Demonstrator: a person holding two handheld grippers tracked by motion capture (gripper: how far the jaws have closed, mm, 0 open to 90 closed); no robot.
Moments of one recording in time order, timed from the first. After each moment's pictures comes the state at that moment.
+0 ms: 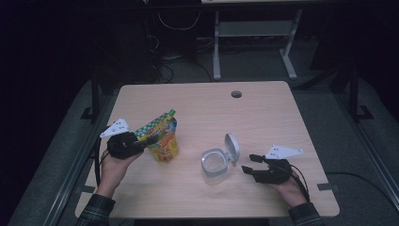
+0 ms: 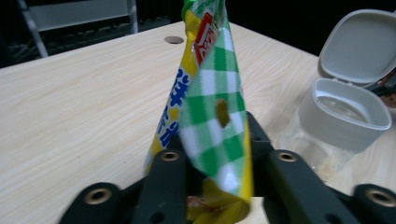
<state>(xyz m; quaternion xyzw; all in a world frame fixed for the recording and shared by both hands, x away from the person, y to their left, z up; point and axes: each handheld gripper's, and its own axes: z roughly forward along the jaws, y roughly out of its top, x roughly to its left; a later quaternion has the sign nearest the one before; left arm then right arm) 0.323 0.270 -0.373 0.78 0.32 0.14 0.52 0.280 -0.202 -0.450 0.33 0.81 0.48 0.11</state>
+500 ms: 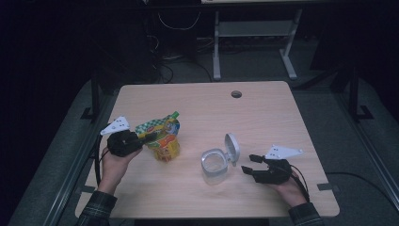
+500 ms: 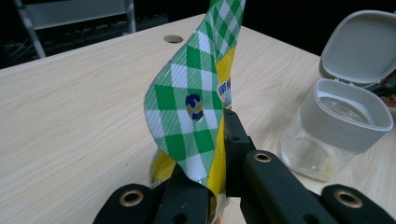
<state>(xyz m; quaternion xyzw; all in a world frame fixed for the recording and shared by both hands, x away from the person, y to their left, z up) 0.330 0.271 -0.370 0.78 0.32 0.12 0.52 0.280 -0.202 -0.450 0.33 0.81 0.48 0.11</state>
